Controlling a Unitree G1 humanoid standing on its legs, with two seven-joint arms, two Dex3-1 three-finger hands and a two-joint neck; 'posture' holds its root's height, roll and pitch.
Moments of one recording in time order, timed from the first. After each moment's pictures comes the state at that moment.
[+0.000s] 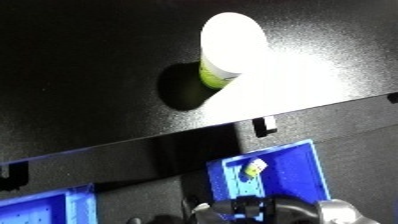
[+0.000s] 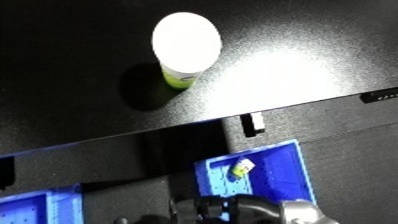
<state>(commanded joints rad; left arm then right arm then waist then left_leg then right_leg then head) -0.13 0.50 -0.13 1.12 -0.66 -0.12 -0.32 -0.07 -0.68 0.17 0.03 1.02 0.27 1.06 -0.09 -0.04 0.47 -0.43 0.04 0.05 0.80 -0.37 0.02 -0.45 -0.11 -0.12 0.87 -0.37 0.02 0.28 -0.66</state>
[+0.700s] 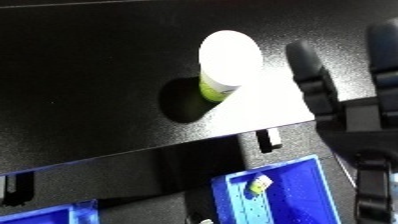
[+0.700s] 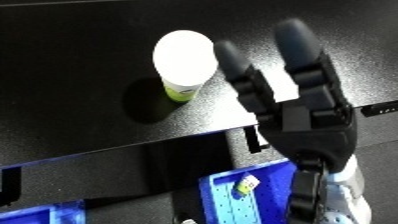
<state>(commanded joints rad) -0.12 0.41 -0.14 1.17 -0.63 -0.12 -0.32 -0.36 -0.58 -0.17 -0.16 1.18 -0.31 0.51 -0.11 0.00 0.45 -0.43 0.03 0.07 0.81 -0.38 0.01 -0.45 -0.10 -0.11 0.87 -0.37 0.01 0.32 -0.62</state>
